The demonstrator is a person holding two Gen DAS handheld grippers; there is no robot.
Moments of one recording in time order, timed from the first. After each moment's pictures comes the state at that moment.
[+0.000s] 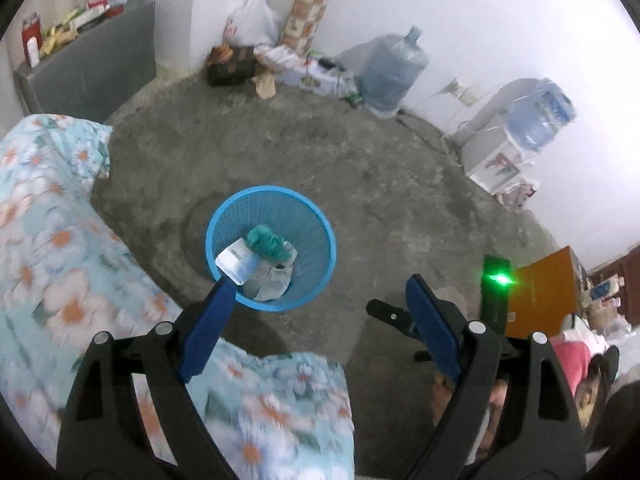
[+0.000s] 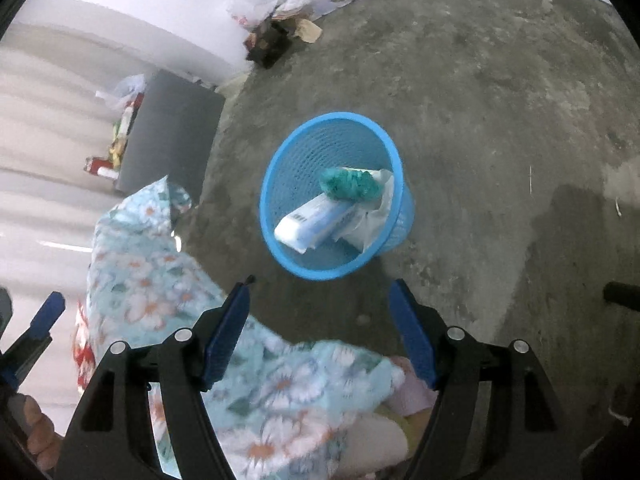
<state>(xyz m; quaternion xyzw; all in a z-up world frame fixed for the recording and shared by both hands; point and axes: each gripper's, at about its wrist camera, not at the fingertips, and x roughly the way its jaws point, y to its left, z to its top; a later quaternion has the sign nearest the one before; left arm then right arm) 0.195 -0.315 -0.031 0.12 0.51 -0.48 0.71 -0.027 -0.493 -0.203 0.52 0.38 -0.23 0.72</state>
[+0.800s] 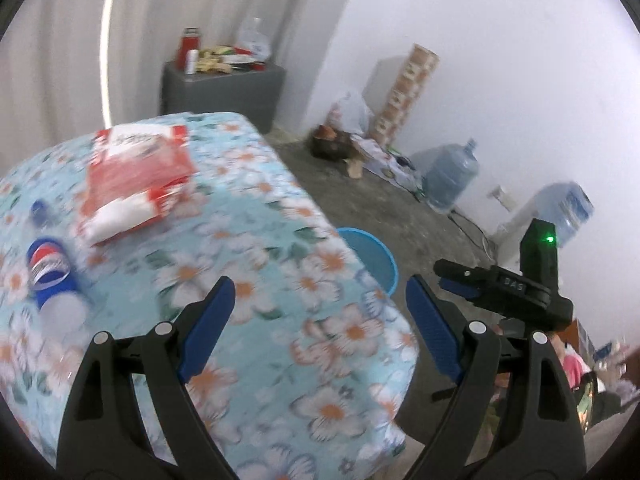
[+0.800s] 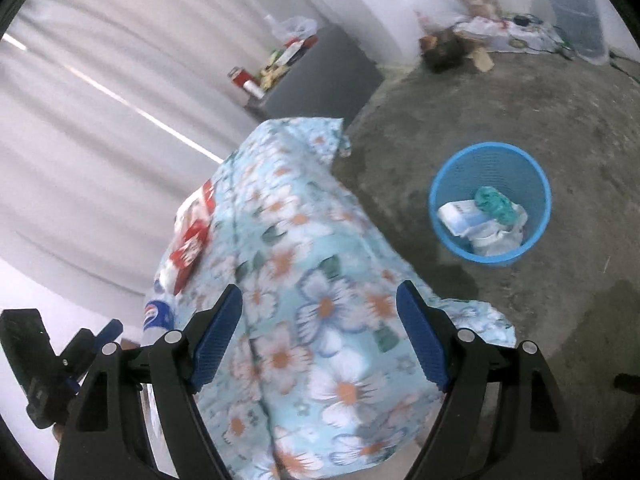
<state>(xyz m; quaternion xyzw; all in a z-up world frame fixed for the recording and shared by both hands) 0.132 -0.034 0.053 -0.01 0.42 -0.35 0.84 0.011 -0.364 -0.065 0.40 0.37 -0.03 0.84</state>
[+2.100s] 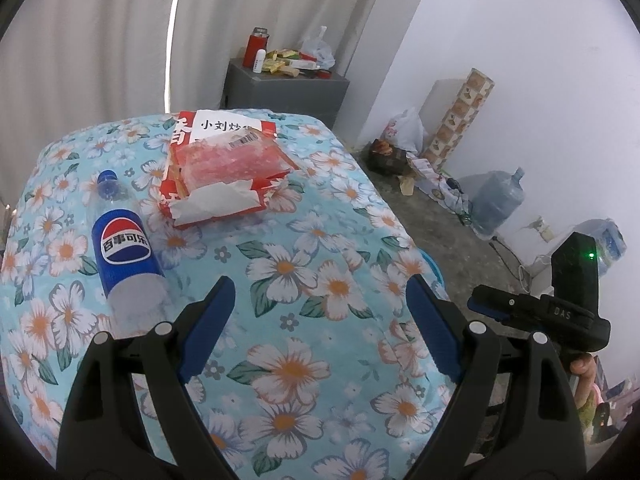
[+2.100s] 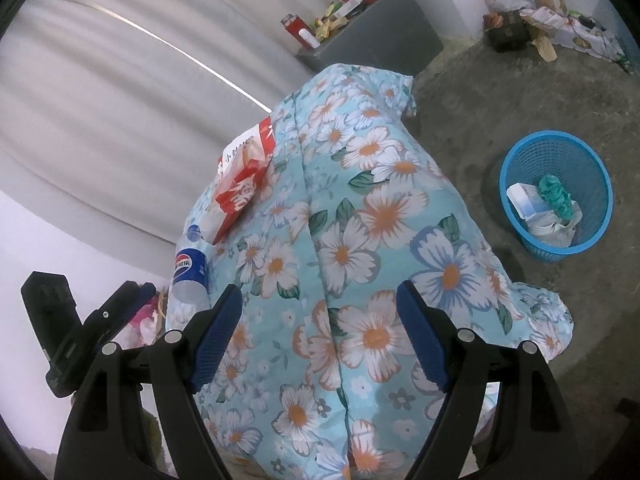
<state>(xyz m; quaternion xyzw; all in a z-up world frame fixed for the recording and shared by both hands) 0.159 0.028 0.041 -0.04 0.42 -0.27 0.87 0.058 -0.294 -0.059 0.37 0.42 0.06 0.83</state>
